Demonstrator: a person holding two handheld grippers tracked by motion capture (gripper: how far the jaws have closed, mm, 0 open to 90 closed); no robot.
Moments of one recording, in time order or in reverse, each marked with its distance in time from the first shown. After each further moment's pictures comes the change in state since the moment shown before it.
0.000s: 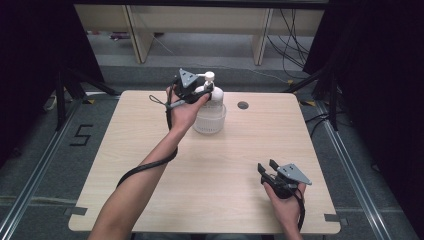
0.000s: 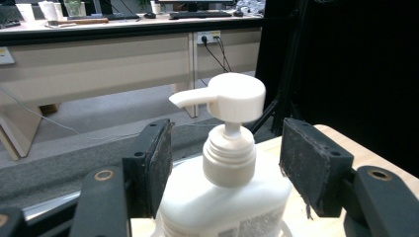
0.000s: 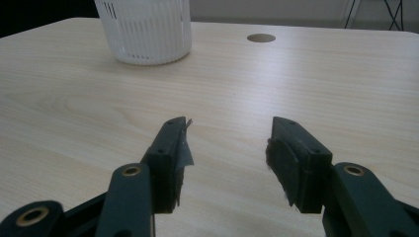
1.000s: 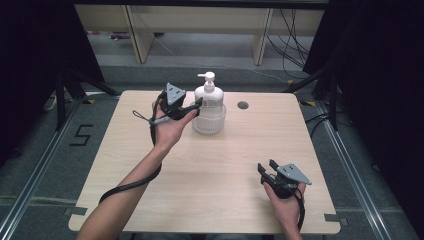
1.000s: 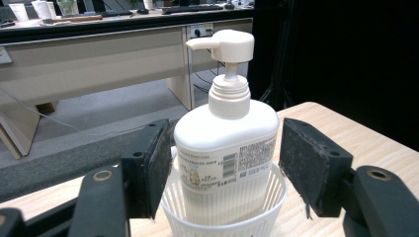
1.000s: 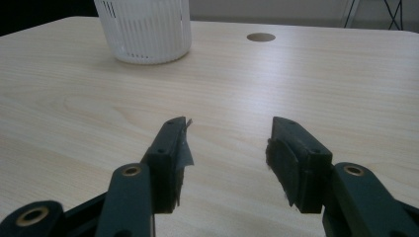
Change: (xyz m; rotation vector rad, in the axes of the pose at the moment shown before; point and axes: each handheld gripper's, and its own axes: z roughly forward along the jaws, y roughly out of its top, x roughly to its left) left arm 0.013 -0.025 -0.051 0.014 -0.037 0.023; right arm 0.000 0.000 0.001 0.000 -0.004 -0.011
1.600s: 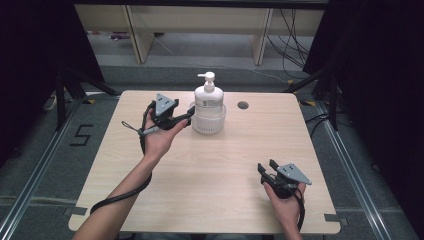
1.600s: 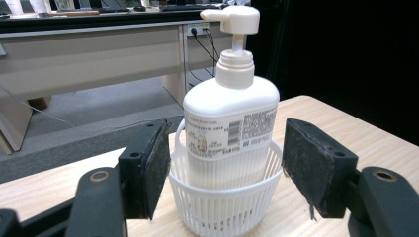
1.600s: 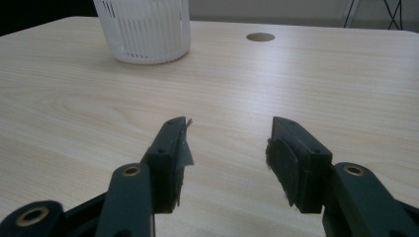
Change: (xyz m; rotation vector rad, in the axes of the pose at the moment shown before) left arm 0.012 -0.024 -0.025 -0.005 -0.017 -0.010; right arm -0.001 0.000 0.000 -0.001 -0.006 -0.011
